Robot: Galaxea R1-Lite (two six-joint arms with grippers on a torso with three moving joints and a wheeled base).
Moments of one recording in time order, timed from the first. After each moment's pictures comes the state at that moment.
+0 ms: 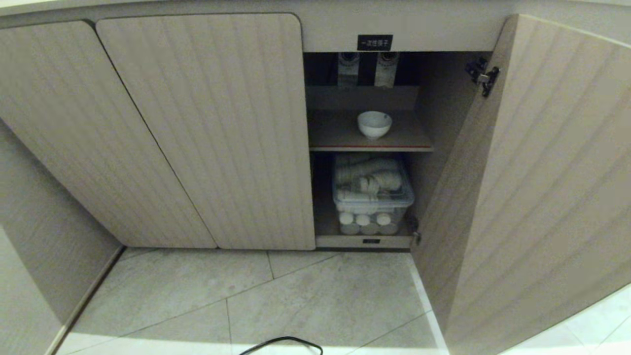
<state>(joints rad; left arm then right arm) 0.00 0.00 0.00 0.00 -0.01 -0.03 0.00 0.00 0.00 -0.01 -0.06 0.09</state>
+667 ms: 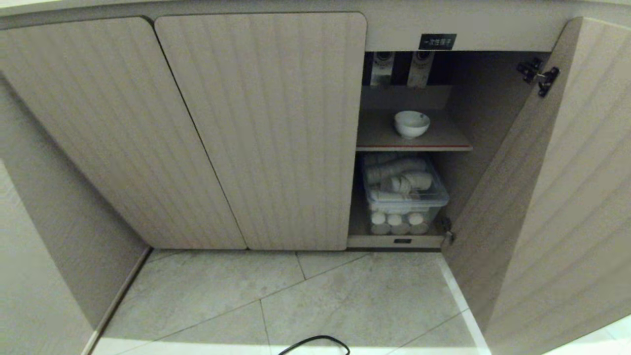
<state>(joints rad) 0.00 0.00 0.00 0.00 -0.01 -0.03 0.00 0.00 0.00 -0.01 -0.06 0.09</state>
